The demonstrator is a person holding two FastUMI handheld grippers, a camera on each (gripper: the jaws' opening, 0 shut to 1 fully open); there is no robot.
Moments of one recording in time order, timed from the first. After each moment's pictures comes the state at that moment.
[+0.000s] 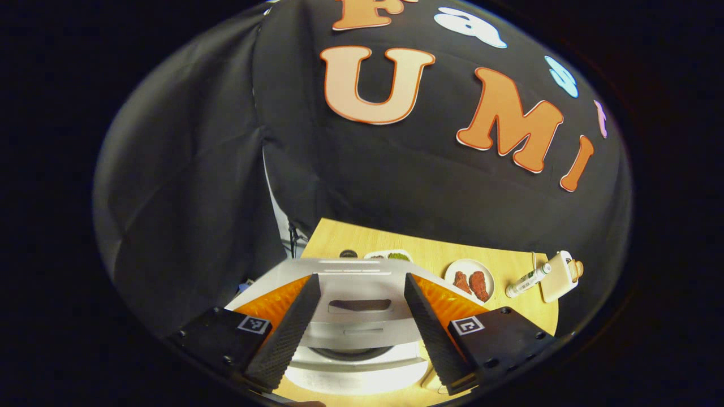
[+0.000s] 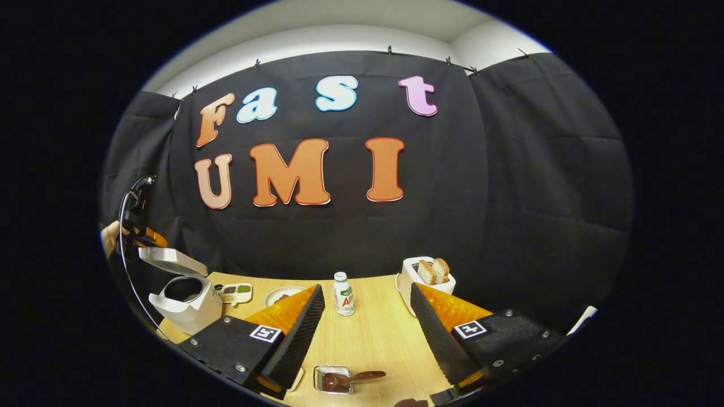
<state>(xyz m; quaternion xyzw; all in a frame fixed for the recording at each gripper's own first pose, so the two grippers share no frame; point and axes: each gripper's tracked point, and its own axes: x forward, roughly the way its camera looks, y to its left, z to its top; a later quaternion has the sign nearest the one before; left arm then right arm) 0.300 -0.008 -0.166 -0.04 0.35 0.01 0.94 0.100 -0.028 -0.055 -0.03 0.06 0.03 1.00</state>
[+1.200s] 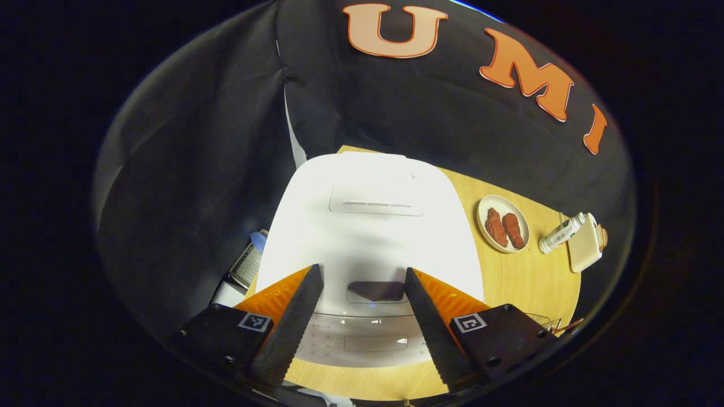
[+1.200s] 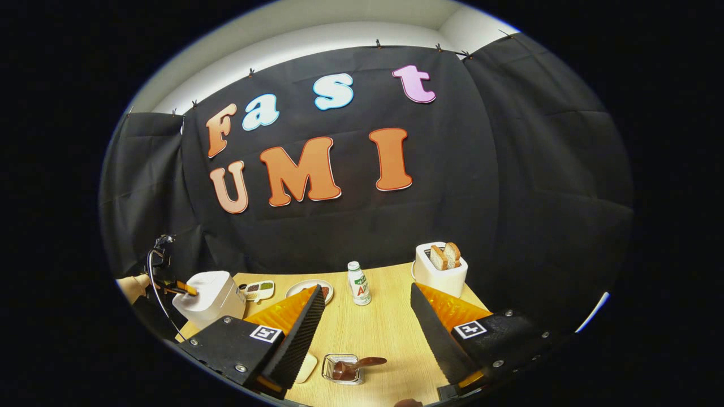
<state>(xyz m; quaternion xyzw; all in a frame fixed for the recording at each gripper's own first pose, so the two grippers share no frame) 0.203 0.013 -0.303 -0.01 0.42 0.05 0.90 0.082 -0.050 -0.079 0.02 0.09 0.08 0.99</state>
